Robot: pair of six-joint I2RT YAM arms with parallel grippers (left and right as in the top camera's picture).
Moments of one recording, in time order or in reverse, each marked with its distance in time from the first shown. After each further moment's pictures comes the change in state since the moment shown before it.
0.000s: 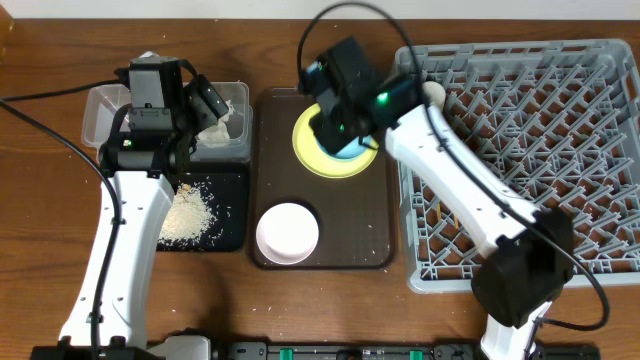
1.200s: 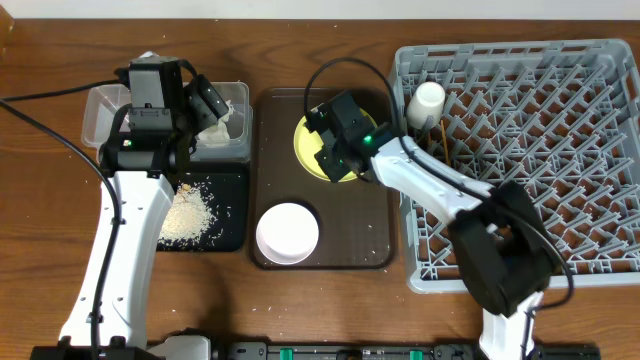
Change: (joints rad) left arm 0.000 0.000 0.000 0.000 0.000 0.000; right arm 0.000 0.035 -0.344 0.359 0.044 0.012
